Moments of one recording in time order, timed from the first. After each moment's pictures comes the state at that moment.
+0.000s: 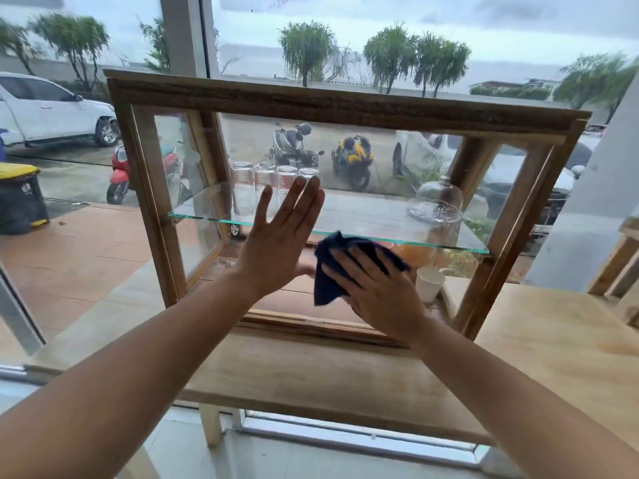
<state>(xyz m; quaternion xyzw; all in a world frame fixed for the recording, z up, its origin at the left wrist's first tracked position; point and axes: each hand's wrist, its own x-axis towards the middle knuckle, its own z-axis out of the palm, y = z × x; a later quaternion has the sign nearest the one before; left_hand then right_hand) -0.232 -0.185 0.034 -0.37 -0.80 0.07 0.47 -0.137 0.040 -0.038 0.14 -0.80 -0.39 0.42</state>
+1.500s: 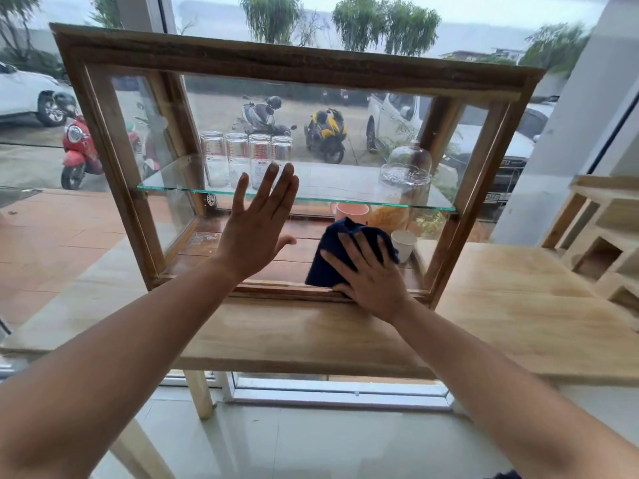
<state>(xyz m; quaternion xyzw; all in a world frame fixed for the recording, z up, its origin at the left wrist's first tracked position) -0.234 -0.187 0.002 -0.38 -0.79 0.08 0.48 -0.109 0.050 -0.084 0.05 -0.86 -0.32 0.38</state>
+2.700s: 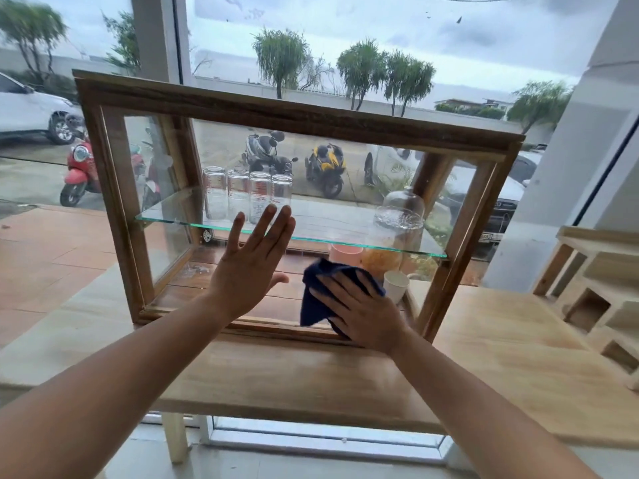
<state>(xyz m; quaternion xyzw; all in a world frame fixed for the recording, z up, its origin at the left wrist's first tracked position) -0.236 -0.185 -0.002 -0.34 -0.77 0.11 0.53 -0.112 0.063 -0.062 0.14 -0.83 -0.38 0.38</state>
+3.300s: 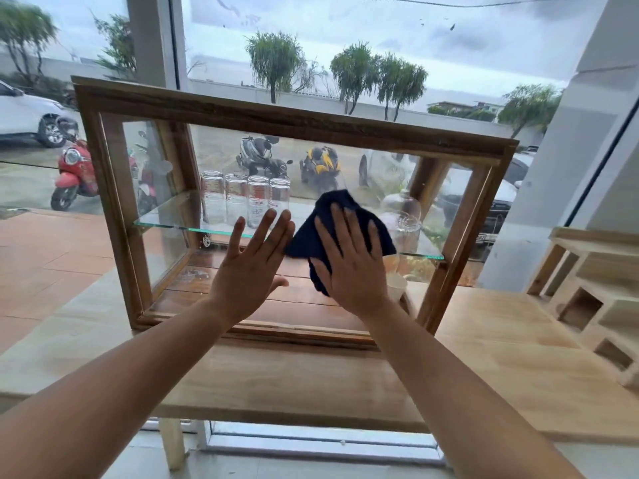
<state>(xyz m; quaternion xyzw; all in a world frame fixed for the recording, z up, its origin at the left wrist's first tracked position) -0.236 -0.185 -0.002 -0.34 -0.77 0.11 0.52 -0.138 0.014 0.013 0.01 -0.83 -0.23 0.51</state>
